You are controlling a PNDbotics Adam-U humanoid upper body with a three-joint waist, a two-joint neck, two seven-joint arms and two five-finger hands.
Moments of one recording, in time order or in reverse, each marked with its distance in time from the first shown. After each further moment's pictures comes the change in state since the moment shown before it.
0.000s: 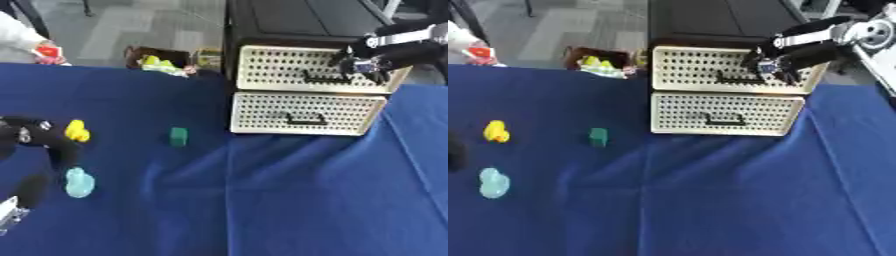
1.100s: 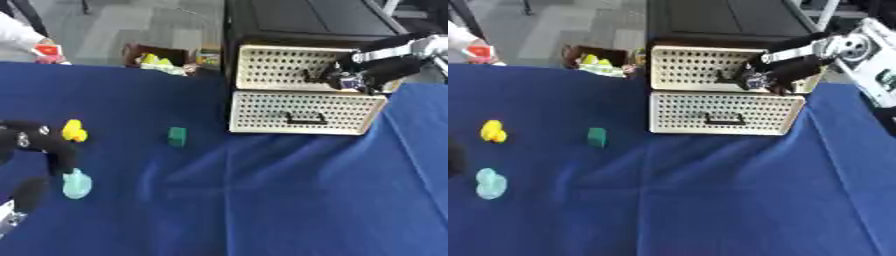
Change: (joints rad) left arm 0.000 -0.016 0.000 0.000 -0.003 0.011 -0.010; right arm 0.008 0.003 0.068 -0.003 0.040 0.008 0.001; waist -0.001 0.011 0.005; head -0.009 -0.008
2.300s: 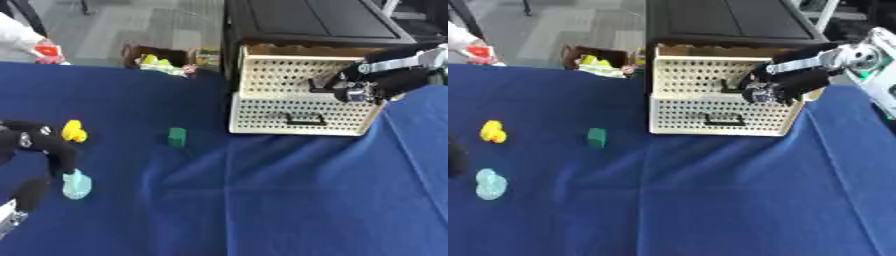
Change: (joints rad) left arm -0.002 0.000 0.000 0.000 0.000 0.011 0.001; right arm 0.090 -0.075 0.011 -0.150 -0.050 0.028 0.001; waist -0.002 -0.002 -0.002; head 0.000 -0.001
